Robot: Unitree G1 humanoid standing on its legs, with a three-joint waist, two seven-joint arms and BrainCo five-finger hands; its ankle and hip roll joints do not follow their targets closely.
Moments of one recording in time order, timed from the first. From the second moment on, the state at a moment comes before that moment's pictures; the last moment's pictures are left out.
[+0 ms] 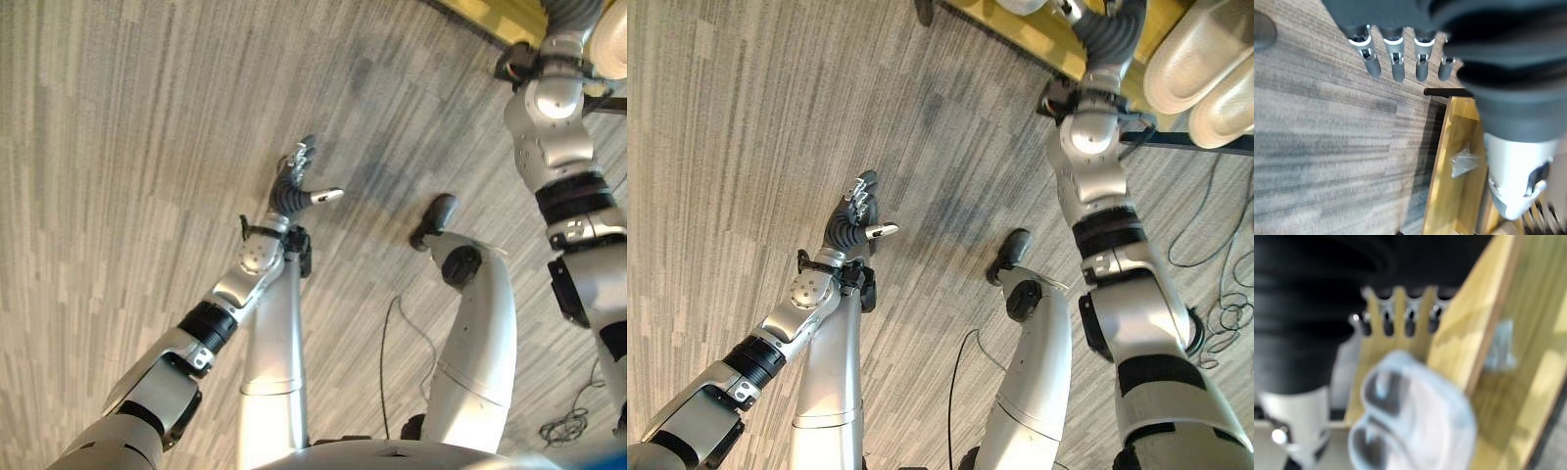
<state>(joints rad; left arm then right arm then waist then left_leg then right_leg) -0.55 0.44 -0.54 0.44 -0.44 -0.36 0.29 -1.04 -0.55 0.22 0.61 0.47 -0.34 -0.51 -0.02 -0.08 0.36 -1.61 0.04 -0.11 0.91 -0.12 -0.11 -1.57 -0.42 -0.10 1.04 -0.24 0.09</state>
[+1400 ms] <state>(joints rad) -0.23 0.35 -0.79 0.52 -0.17 -0.32 0.03 -0.12 -0.26 0.27 1.13 0.19 -0.20 -0.24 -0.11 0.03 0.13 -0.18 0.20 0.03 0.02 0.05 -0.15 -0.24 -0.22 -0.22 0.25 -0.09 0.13</state>
